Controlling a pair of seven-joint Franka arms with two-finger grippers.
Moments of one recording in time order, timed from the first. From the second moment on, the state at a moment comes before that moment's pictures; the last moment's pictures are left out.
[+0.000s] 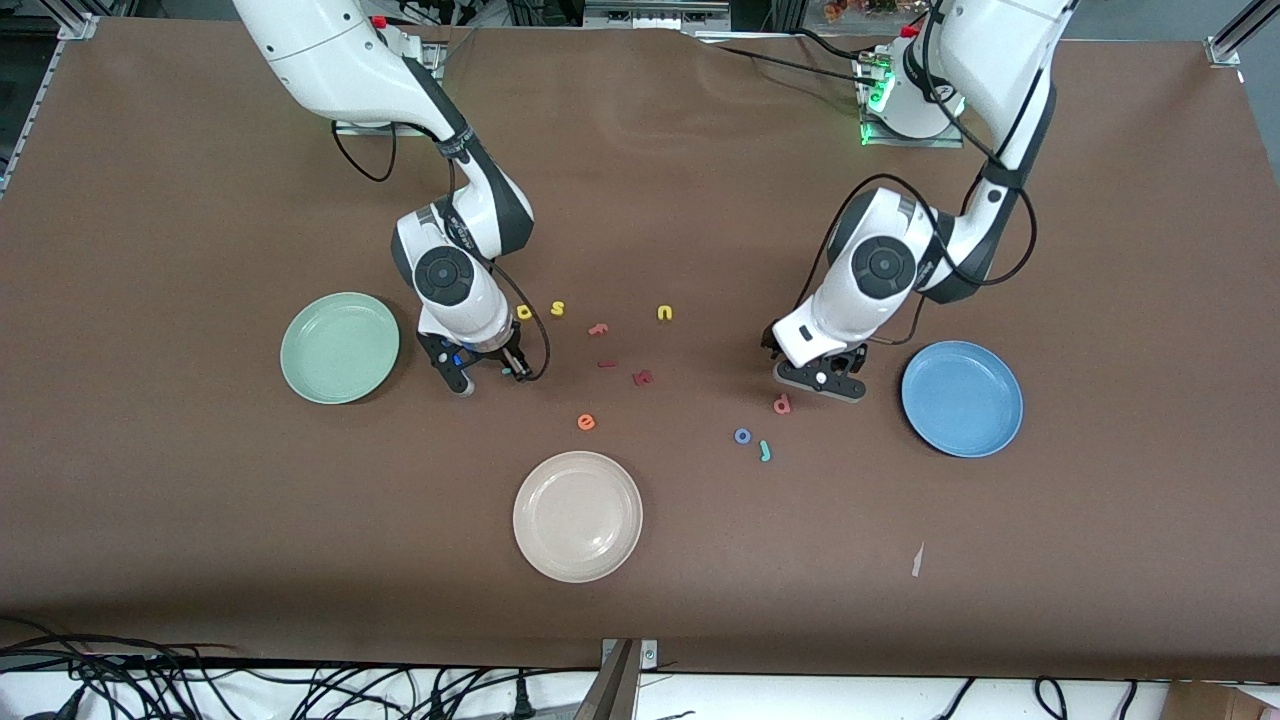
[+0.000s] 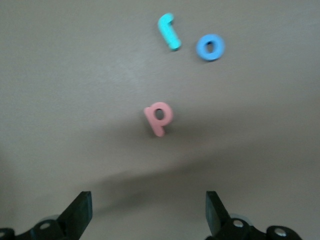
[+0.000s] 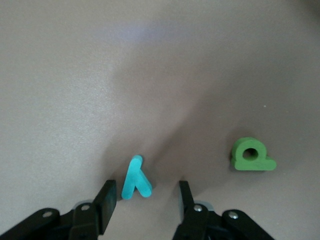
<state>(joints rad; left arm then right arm) -0.37 0.49 -0.05 -1.98 -0.03 2.46 -0.15 0.48 0.60 0.04 -1.92 0.02 2.52 1.42</state>
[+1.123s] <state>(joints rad) -0.44 0.68 0.02 -1.77 -0.31 2.48 -0.20 0.48 0.37 -0.16 -1.92 -0.01 2.18 1.16</state>
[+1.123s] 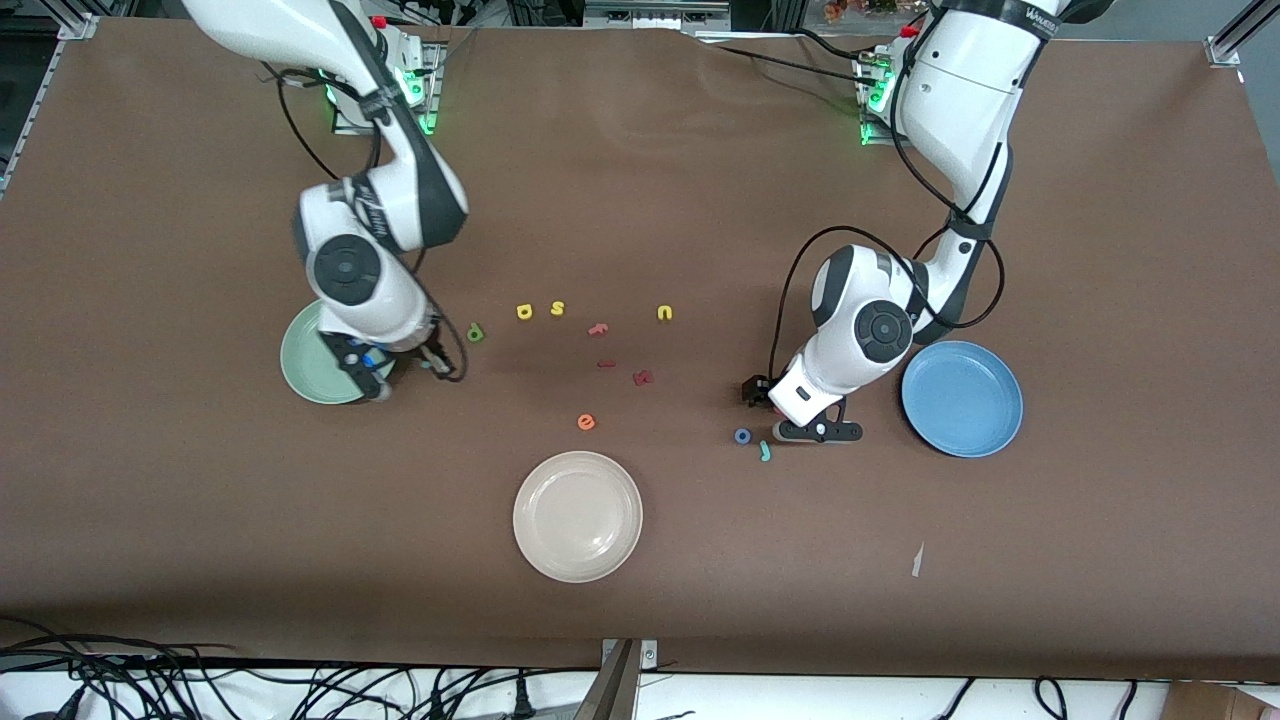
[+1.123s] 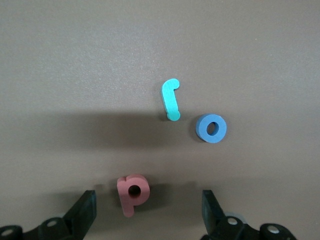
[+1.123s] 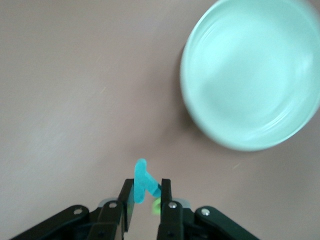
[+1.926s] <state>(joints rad) -0.44 0.70 0.04 -1.76 -0.31 2.48 -0.20 0.47 0.33 -0.37 -2.23 -0.01 2.43 0.81</state>
